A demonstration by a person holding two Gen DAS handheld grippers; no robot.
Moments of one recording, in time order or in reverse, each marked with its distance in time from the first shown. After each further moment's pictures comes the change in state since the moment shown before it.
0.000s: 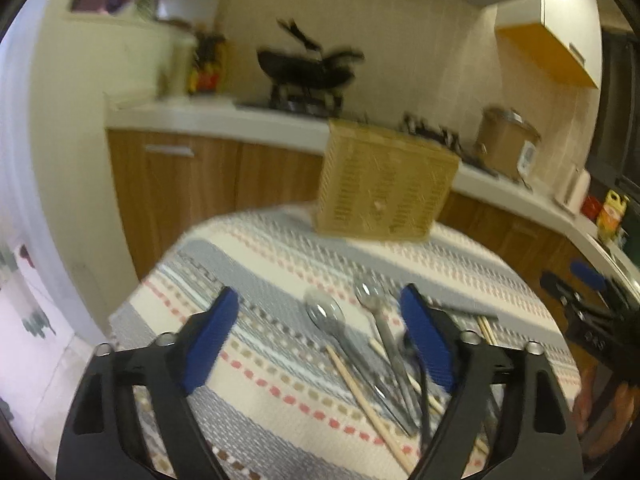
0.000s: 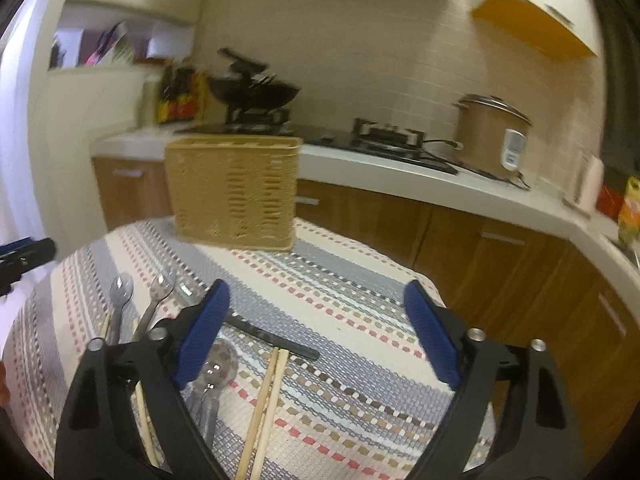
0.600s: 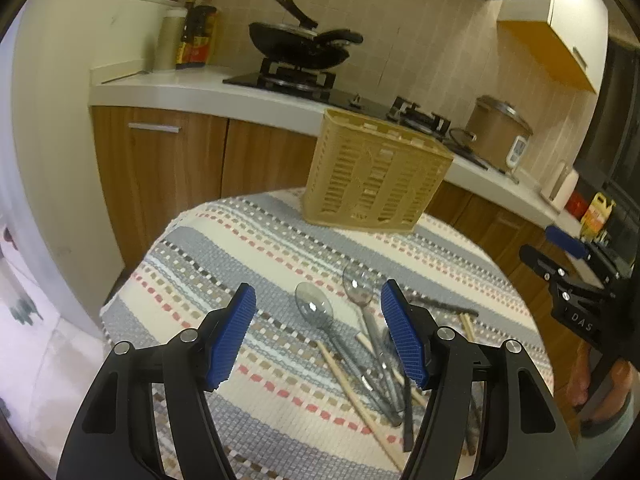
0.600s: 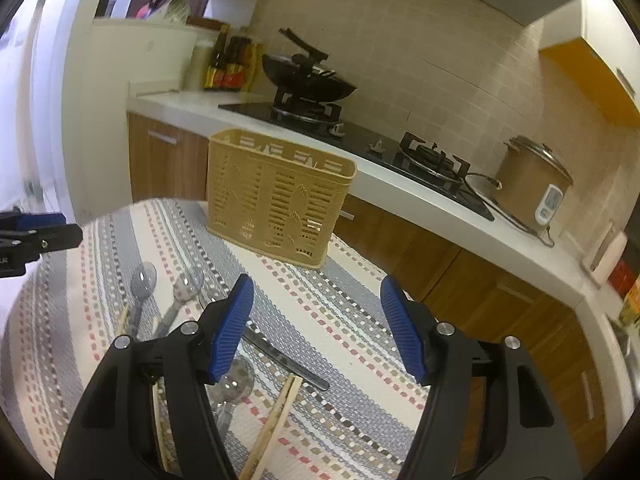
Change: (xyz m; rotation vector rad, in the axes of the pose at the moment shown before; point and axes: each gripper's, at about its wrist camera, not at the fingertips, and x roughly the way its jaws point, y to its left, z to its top) left arm -0.001 0.010 0.019 -0.026 0.085 -0.040; right arm 0.002 0.035 0.041 -0.207 0.039 0.028
